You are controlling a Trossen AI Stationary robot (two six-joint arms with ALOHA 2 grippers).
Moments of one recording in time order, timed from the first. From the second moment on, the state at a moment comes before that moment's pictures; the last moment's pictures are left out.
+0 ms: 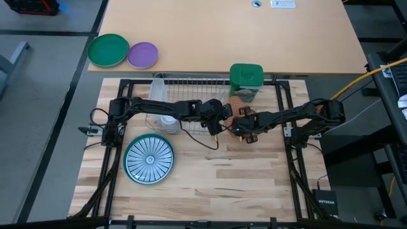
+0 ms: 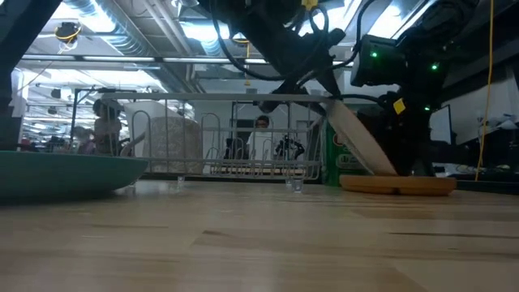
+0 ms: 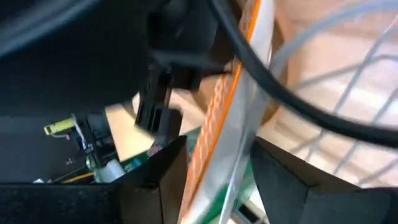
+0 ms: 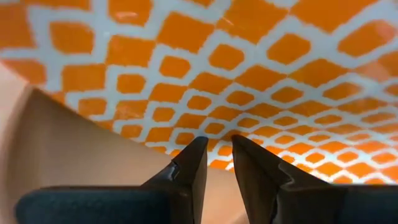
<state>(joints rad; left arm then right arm) 0.10 2.02 1.61 -0.26 -0.21 1.62 -0.09 1.54 0.71 -0.50 0.41 -0.45</state>
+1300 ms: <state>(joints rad) 0.05 2.02 1.61 -0.30 -0.44 1.53 -0.09 1.55 0.73 -0.41 0.35 -0.44</state>
